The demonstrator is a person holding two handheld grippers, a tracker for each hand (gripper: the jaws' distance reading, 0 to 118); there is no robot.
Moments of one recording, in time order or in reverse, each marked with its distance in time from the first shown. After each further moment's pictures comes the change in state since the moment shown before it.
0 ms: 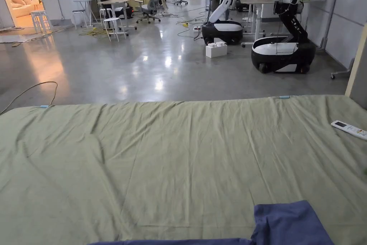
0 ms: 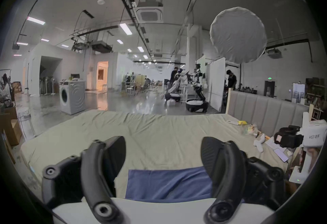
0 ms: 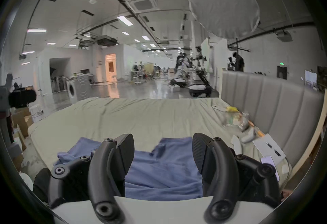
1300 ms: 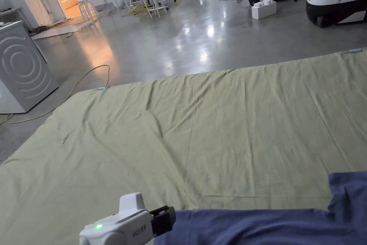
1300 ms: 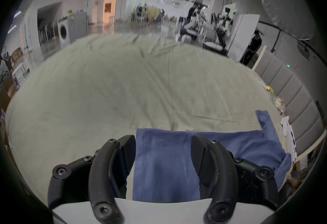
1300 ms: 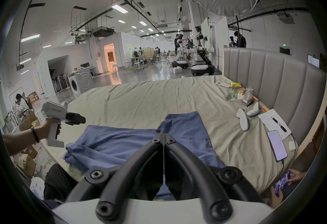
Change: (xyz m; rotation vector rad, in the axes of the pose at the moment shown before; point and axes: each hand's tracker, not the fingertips) left arm -0.117 -0.151 -0.272 -0.711 0.060 0.191; right arm 0.008 -0.034 0.004 -0.186 0.005 -0.110
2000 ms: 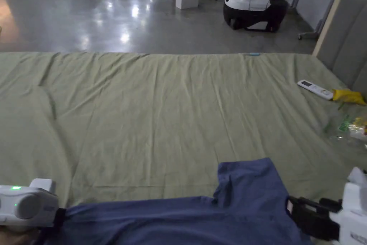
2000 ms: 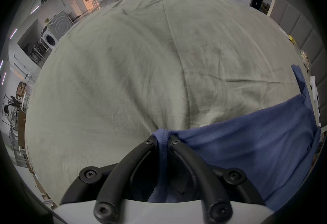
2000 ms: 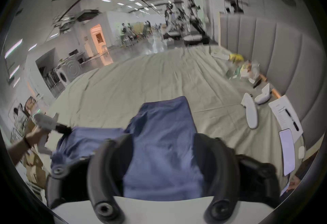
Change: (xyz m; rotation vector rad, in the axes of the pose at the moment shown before) left arm 0.036 0.012 -0.090 -0.340 0.169 -0.243; right arm 0.107 0.045 -0.186 -0.325 -0.019 -0.150
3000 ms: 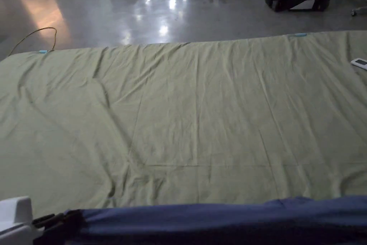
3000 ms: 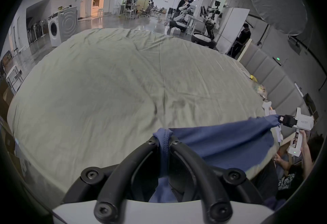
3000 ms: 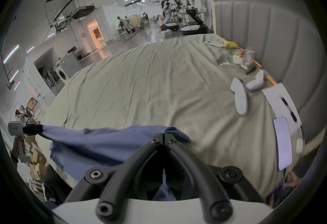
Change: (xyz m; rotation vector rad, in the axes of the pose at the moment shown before) left arm -0.068 -0.150 0.196 0.333 -0.250 0.190; right arm 0.032 -0.058 0.074 -0.017 -0.005 0.026
